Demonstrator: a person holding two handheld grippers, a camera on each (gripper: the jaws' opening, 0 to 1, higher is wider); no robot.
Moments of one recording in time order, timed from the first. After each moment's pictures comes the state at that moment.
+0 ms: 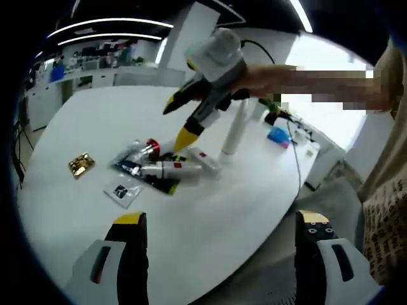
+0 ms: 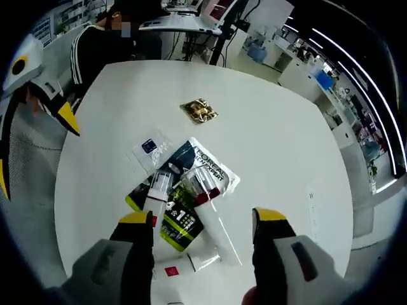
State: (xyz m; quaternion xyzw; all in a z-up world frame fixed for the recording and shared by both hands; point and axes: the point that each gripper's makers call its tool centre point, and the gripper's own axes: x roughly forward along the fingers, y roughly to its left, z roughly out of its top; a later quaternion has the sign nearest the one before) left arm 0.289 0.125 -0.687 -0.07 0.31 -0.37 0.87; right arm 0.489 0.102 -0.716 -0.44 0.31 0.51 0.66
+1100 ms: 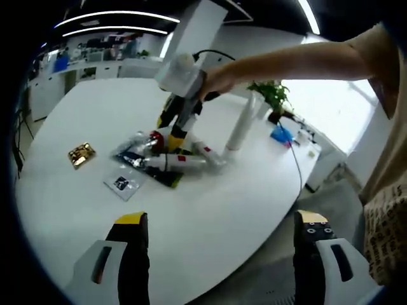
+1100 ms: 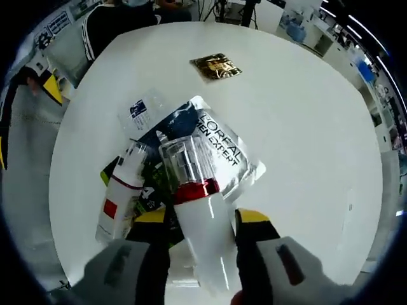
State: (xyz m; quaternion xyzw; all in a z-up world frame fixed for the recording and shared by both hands) left arm 0.291 0.128 -0.697 -0.09 0.34 -0.36 0.87; right arm 0.509 0.096 -0.784 -0.46 0.38 0.59 0.54
